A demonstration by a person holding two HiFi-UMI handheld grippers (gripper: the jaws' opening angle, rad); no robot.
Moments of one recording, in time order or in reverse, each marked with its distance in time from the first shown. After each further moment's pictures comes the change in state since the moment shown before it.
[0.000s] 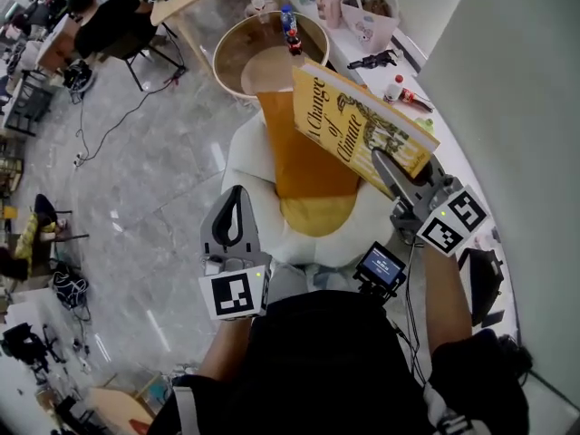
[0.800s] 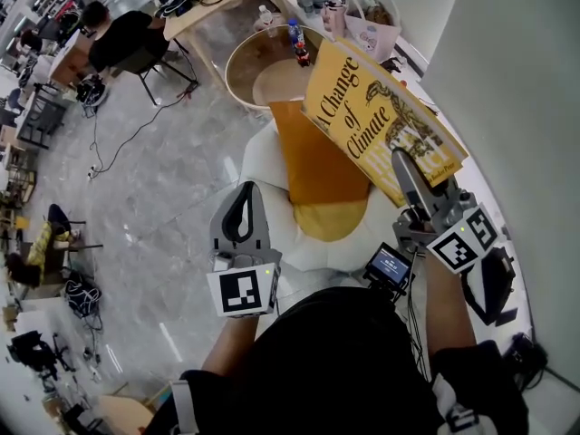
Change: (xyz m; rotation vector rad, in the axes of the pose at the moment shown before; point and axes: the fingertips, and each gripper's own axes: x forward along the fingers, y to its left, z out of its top) left arm -0.044 0.003 0.033 -0.005 -0.109 -0.046; right arm -0.042 0.068 0.044 0.072 -0.271 -0.056
